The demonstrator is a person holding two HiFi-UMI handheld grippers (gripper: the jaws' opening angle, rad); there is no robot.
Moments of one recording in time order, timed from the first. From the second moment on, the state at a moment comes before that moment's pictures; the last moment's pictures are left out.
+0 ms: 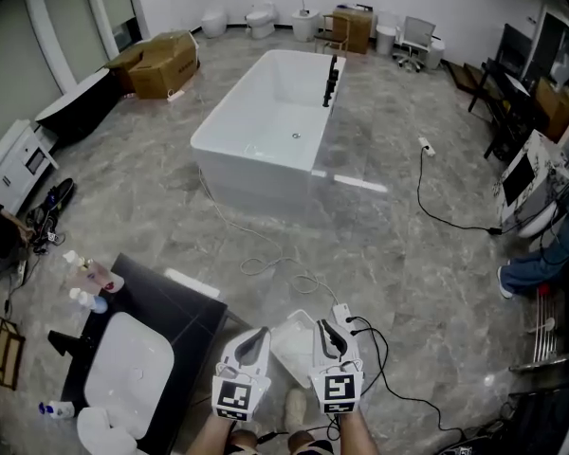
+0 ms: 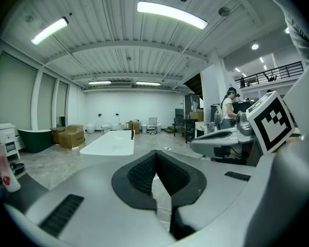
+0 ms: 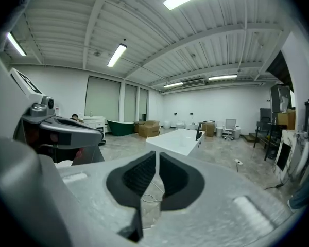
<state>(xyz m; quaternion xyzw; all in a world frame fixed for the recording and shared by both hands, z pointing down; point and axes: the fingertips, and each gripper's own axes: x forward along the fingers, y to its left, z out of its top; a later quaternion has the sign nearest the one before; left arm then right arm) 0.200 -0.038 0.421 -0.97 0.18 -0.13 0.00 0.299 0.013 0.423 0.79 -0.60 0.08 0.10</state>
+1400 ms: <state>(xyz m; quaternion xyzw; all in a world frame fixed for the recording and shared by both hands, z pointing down) 0.134 -0.001 0.347 -0.96 0.25 -0.09 0.01 0.231 0.028 0.333 0.74 -0.67 0.03 0.08</state>
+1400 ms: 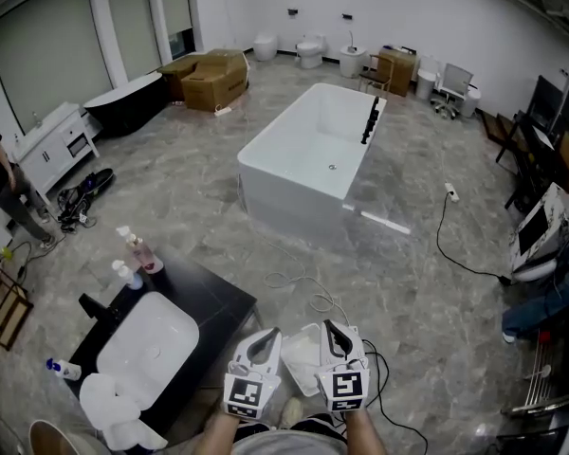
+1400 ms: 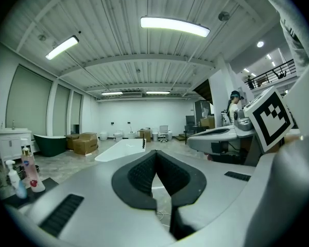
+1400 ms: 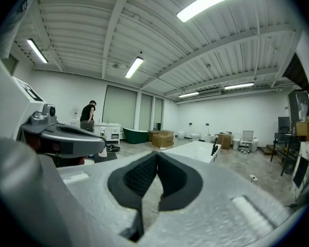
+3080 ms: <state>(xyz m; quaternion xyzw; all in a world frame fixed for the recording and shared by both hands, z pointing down) -0.260 -0.006 0.317 -0.82 0.56 -0.09 0.00 -0.190 -0.027 0.309 0.44 -0.89 -0.01 0.07</state>
